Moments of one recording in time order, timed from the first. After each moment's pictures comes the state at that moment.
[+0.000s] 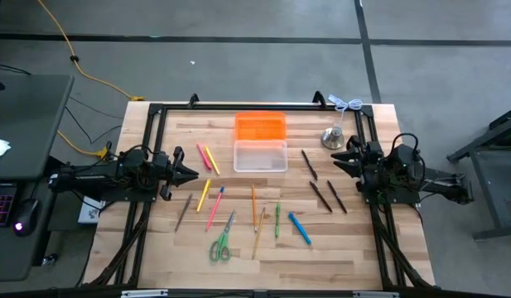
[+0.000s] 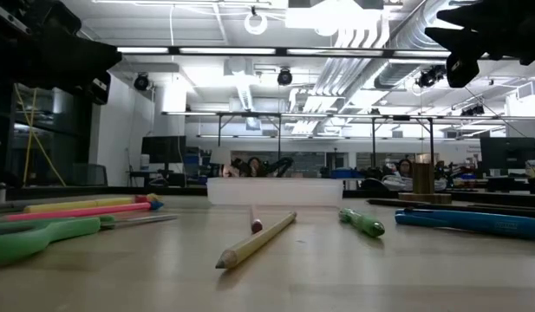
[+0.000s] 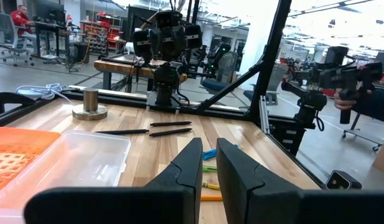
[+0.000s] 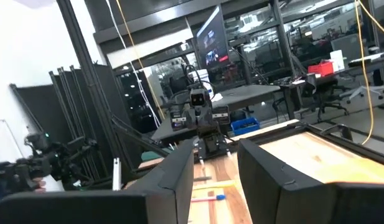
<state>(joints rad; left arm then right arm) 0.06 0.01 0.02 0.07 0.17 -0.16 -0.19 0.02 0.13 0.11 -0.15 0.33</state>
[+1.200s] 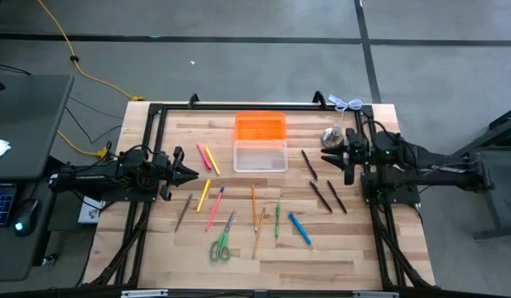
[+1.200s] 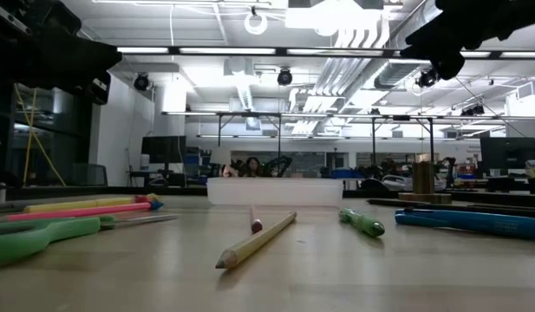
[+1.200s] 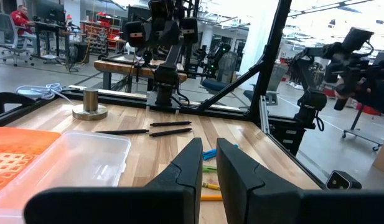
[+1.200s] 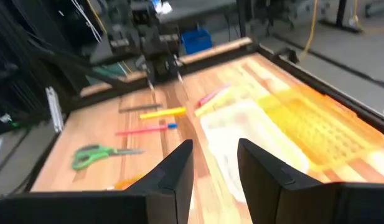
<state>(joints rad) 0.06 0.01 0.02 0.07 0.17 -0.16 -0.19 0.50 0.52 -0.30 -0.03 0.25</state>
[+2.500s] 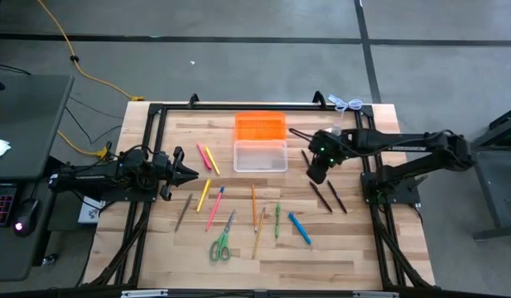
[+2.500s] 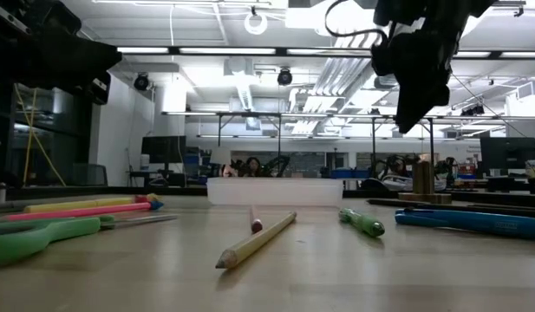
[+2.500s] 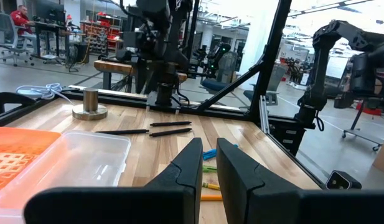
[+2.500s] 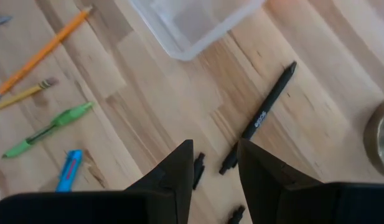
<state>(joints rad) 0.06 0.01 0.02 0.07 0.17 -0.16 -0.19 1.20 0.88 -0.81 0.02 0.47</state>
